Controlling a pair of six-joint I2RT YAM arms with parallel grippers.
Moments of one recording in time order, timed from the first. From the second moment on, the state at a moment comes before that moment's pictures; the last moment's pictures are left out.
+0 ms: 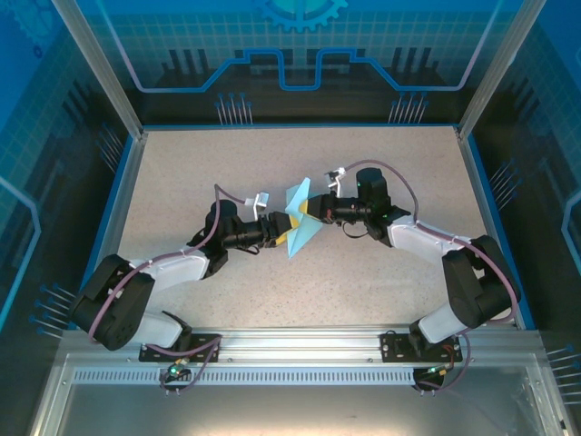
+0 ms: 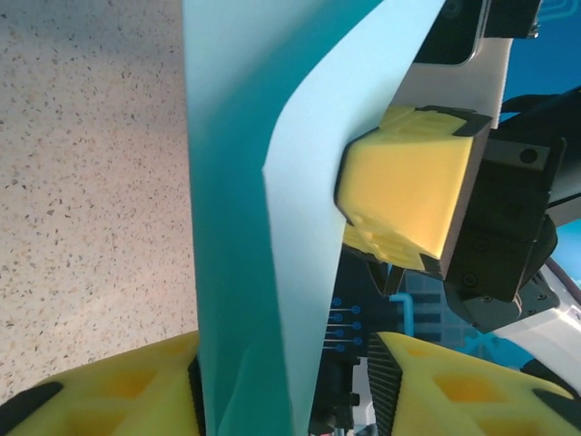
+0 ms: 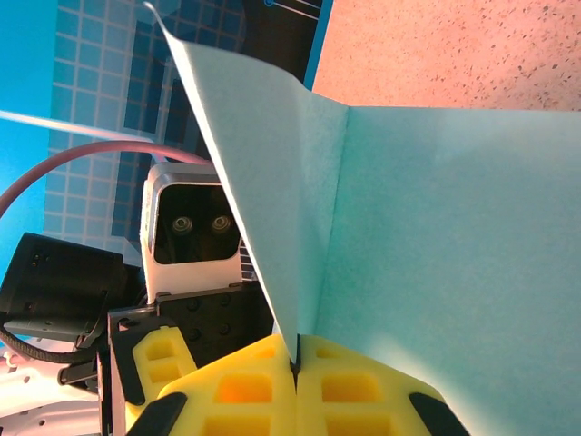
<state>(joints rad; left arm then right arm) -0.47 1.39 0.52 0.65 0.73 -1.24 0.43 1.52 0.83 0.27 -0.84 0.93</state>
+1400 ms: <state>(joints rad) -0.67 1.29 0.99 -0.57 -0.16 -0.66 0.38 1.25 0.81 -0.28 -0.37 0.64</state>
